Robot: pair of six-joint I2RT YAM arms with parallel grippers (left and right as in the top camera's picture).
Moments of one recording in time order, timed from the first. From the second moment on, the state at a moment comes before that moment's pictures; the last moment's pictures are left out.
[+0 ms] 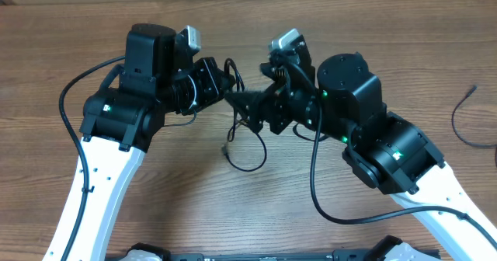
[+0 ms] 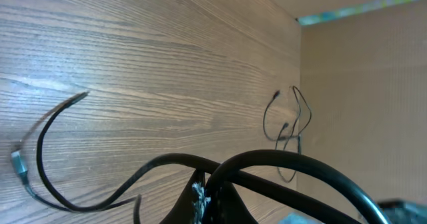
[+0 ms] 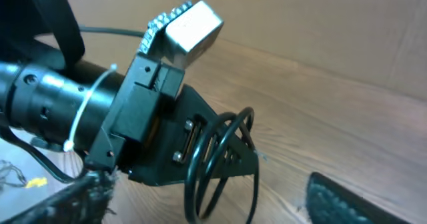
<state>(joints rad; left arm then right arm) -0.29 1.36 1.49 -0.89 0.49 -0.77 0.68 1.27 1.42 -0.52 -0.26 0.22</state>
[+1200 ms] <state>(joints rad) -0.29 1.36 1.49 -0.88 0.55 -0.75 0.68 1.30 1.42 -0.50 -0.15 0.20</state>
